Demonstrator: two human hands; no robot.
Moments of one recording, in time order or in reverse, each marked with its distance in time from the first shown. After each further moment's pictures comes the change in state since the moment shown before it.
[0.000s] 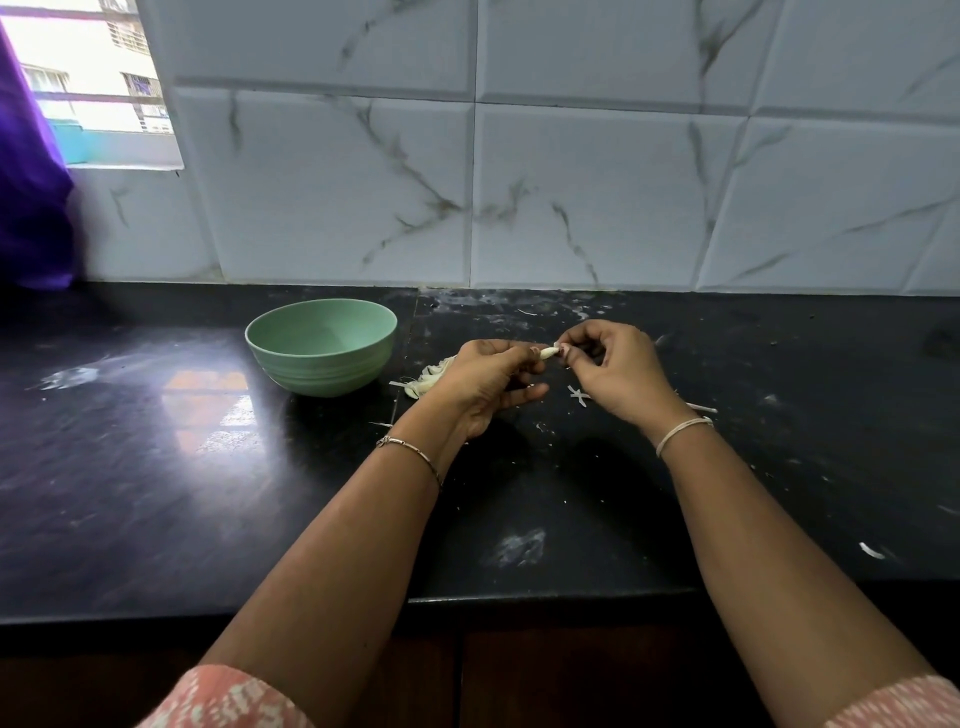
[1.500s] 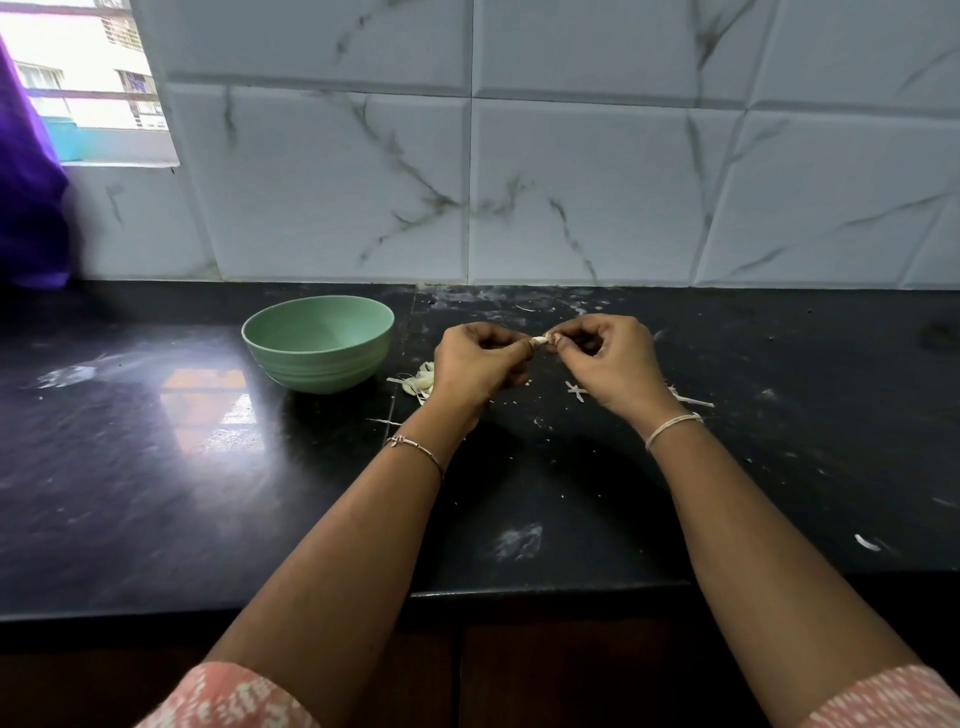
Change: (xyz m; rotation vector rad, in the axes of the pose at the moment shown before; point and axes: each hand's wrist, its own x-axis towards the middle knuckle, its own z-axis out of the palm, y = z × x) left_hand 0.008 -0.007 -0.005 0.223 0.186 0.248; right_hand 0.000 -0.002 0.004 0.078 0.066 -0.001
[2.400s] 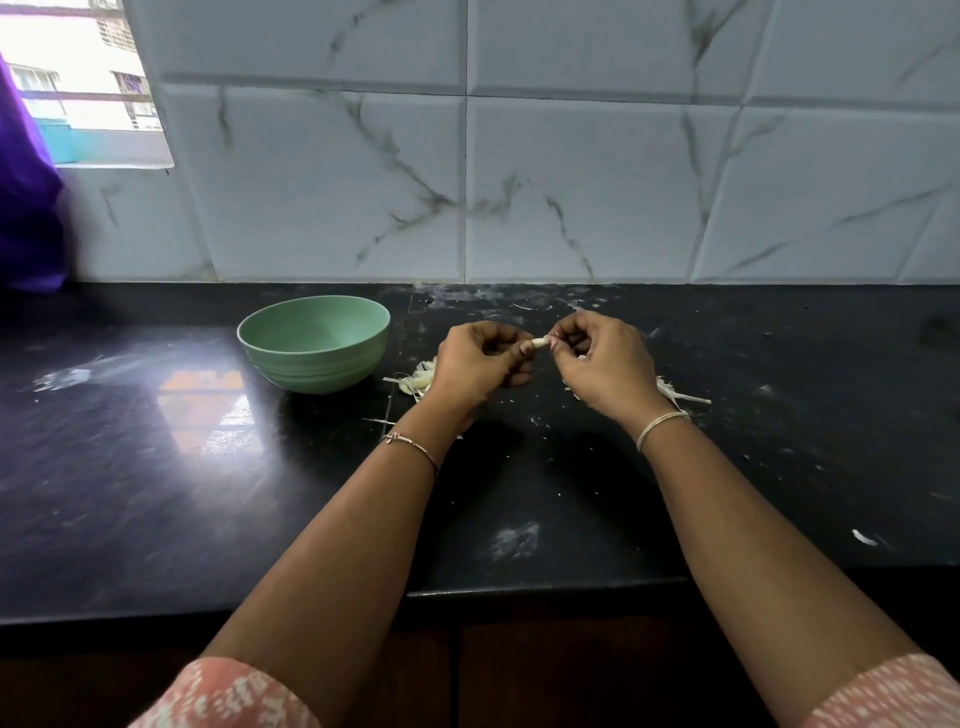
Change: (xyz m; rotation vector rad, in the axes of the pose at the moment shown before) left_hand 0.003 -0.005 -0.001 -0.009 -0.127 0.068; right_hand -0.004 -0.006 0.003 -0.237 0.028 0.033
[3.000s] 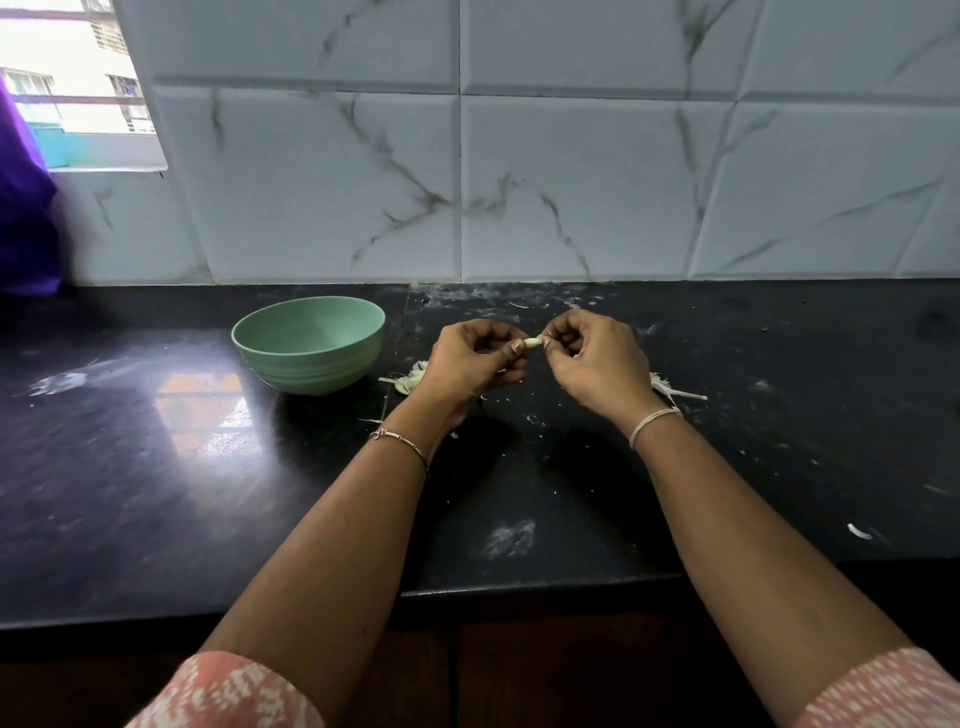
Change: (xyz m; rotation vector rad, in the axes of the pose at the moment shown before) left_hand 0.004 -0.002 -0.006 -0.056 -0.069 -0.010; right_hand -0.001 -0.002 0.000 -0.012 -0.006 -0.005
